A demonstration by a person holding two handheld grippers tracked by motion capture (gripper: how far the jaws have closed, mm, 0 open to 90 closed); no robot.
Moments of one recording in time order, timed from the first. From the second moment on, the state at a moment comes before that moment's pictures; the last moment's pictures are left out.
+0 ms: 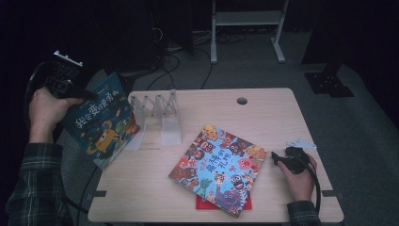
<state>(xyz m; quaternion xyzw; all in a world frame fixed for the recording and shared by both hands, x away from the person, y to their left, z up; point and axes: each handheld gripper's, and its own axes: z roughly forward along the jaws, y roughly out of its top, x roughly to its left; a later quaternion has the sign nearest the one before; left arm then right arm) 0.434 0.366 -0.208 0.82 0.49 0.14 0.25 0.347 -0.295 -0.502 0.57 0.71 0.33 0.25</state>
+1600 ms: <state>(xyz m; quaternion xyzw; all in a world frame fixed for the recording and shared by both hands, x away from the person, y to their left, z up) 0.418 0.353 -0.175 0.82 0.45 0.19 0.30 0.346 -0.295 -0.502 0.56 0.71 0.33 0.25</state>
